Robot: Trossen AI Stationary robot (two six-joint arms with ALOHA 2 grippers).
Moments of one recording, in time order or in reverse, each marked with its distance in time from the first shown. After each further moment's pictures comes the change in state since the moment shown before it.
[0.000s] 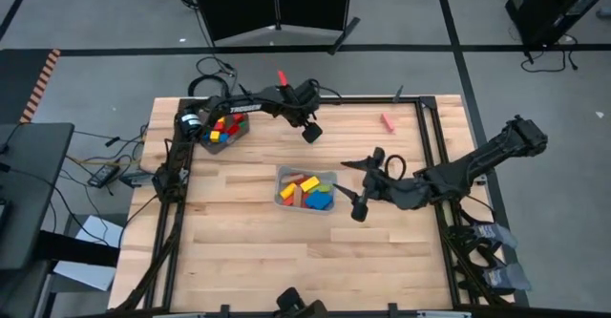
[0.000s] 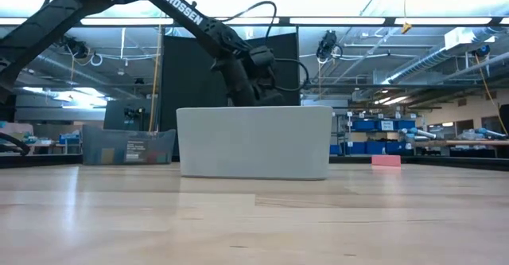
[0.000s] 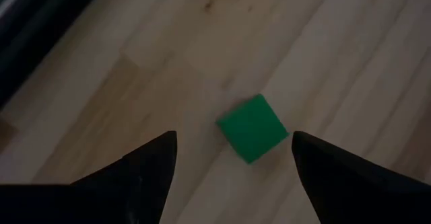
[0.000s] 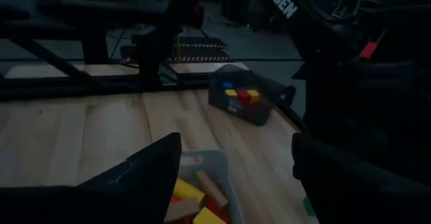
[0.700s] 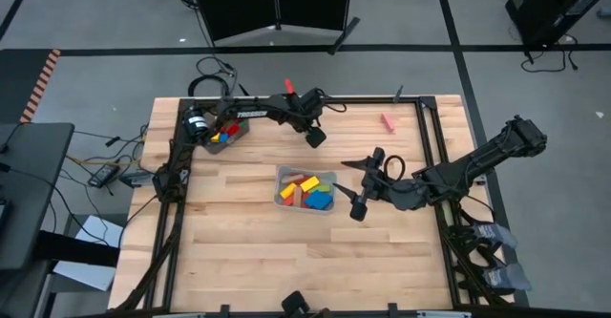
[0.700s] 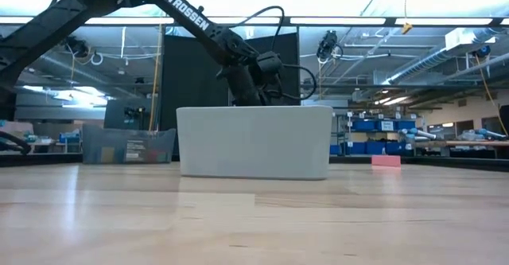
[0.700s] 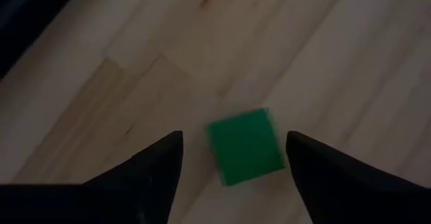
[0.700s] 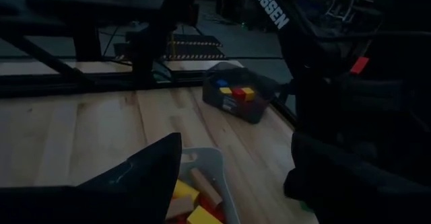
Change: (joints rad) left arm -0.048 0.057 0.000 0.060 -0.085 -0.040; right arm 0.002 0.007 0.000 -0.011 0.018 0.003
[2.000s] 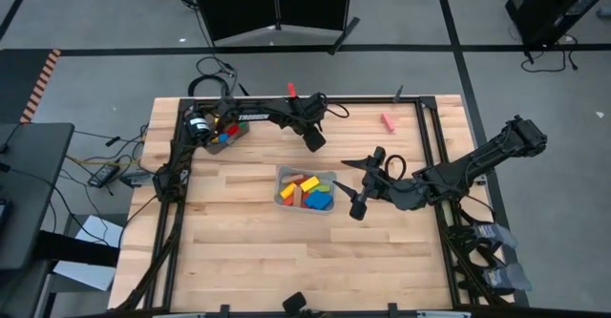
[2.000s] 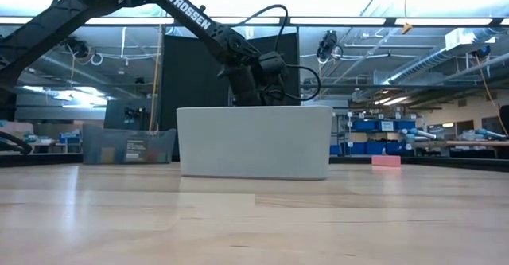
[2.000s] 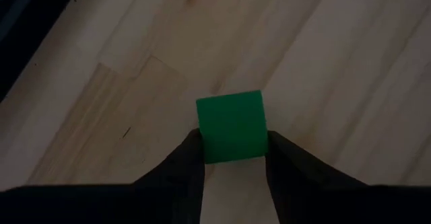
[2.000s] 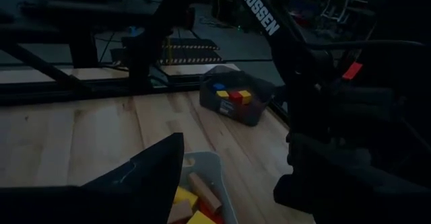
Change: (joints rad) left arm -0.027 0.005 0.000 -0.007 -0.061 0.076; right arm -0.001 0.000 0.000 0.015 0.019 0.006
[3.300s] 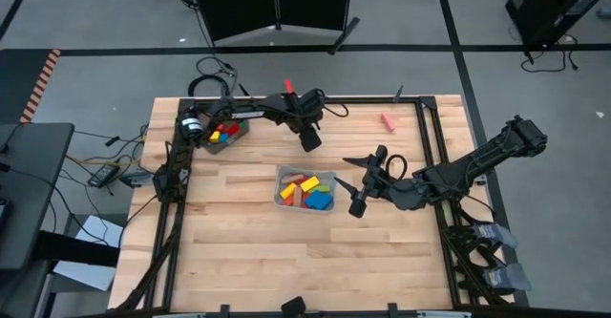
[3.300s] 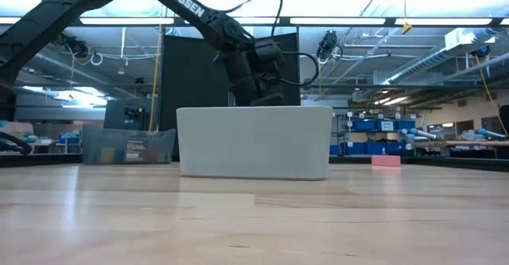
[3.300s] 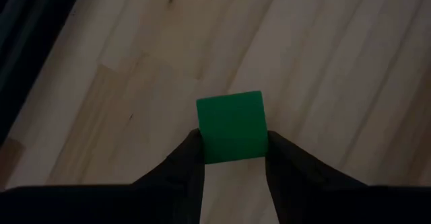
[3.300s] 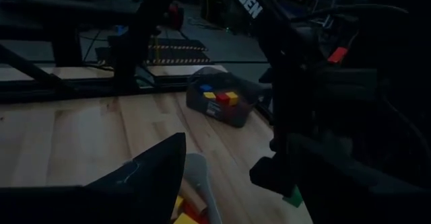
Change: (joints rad) left arm -0.001 -0.067 0.000 -0.086 0.051 0.101; right arm 0.000 0.000 0.000 0.000 0.046 -0.027
